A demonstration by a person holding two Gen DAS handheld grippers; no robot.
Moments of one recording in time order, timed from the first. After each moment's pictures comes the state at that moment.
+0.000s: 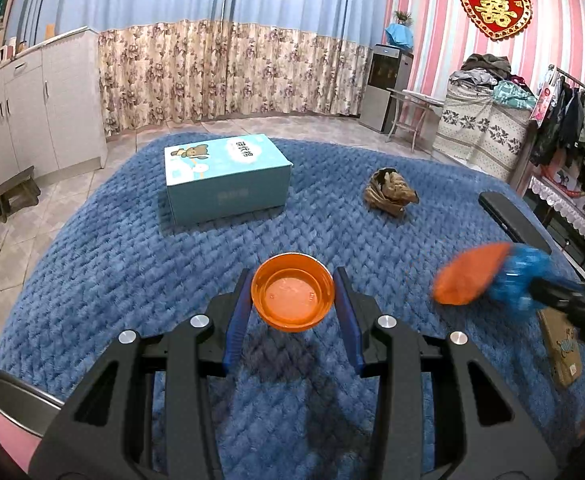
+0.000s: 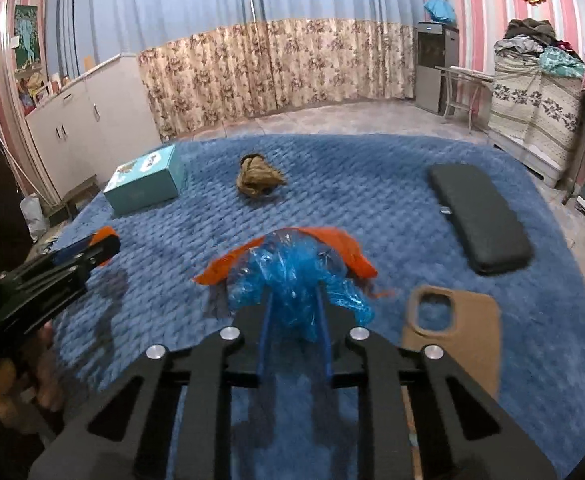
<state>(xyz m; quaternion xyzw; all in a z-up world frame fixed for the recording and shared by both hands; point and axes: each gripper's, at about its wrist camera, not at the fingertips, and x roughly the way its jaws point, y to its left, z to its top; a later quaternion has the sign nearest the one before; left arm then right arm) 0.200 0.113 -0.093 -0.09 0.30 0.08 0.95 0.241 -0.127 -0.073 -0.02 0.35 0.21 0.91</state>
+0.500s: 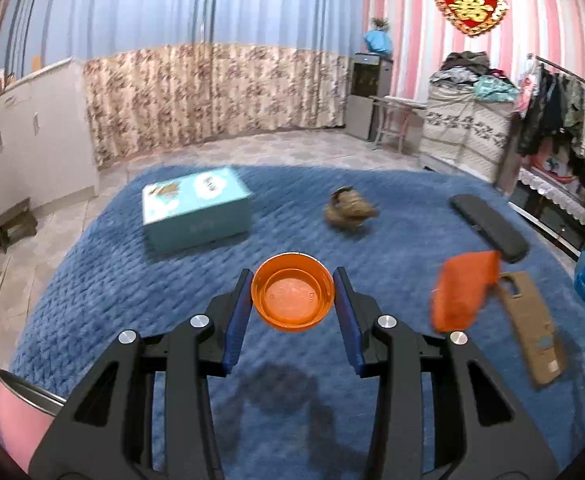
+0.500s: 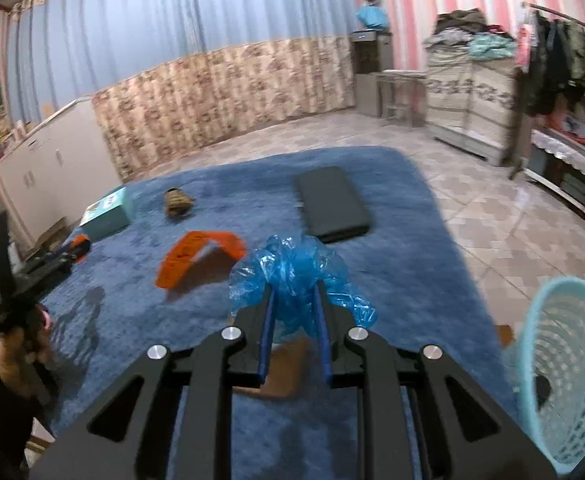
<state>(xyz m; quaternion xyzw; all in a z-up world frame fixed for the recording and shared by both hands) 0.186 0.071 -0.065 -0.05 0.27 0.06 0.96 0.183 -0.269 -0.036 0.03 0.33 0.11 0.94</state>
